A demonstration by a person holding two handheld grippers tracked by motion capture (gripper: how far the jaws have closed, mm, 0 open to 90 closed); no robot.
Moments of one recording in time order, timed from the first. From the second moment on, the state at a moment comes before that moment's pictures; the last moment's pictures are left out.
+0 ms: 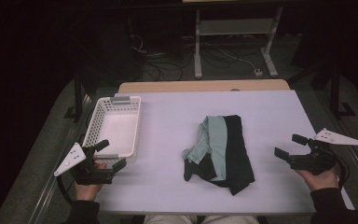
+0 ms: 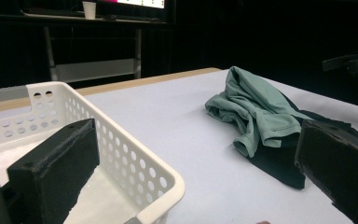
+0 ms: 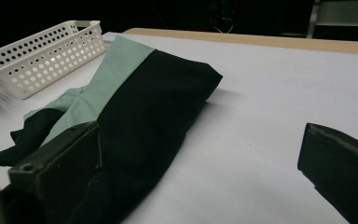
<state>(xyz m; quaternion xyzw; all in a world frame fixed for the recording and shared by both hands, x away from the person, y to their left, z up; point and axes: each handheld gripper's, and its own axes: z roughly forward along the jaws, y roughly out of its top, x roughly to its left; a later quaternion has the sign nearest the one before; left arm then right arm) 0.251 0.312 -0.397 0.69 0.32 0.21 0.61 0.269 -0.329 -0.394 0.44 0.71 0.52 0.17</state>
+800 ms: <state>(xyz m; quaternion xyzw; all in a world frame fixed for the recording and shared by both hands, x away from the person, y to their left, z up) 0.249 0.313 -0.398 0.69 0.32 0.22 0.61 0.286 -0.317 -0.369 0.42 0.73 0.52 0.16</state>
